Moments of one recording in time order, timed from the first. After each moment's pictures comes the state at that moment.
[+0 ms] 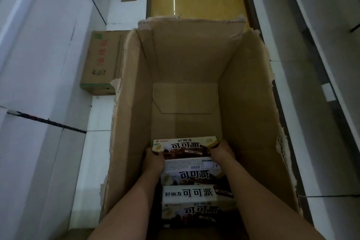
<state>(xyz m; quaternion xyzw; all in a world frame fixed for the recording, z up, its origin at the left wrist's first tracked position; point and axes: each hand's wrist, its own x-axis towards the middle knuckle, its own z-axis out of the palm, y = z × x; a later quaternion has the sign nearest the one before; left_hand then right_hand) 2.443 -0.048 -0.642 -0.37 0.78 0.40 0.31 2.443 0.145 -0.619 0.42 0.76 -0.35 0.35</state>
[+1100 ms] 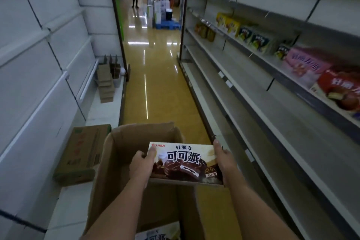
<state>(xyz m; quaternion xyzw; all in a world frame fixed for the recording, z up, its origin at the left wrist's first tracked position) 2.402 0.057 -0.368 -0.19 0.78 0.58 0.12 2.478 0.266 -0.319 0.43 0.63 -0.65 -0.03</state>
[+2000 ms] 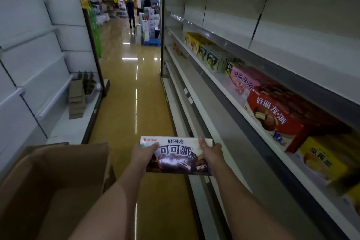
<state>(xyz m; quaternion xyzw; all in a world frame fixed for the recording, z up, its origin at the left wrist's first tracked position) 2.408 0.371 -0.307 -0.15 0.68 0.70 0.18 2.498 0.553 -0.258 0.36 0.66 -0.66 -0.07</state>
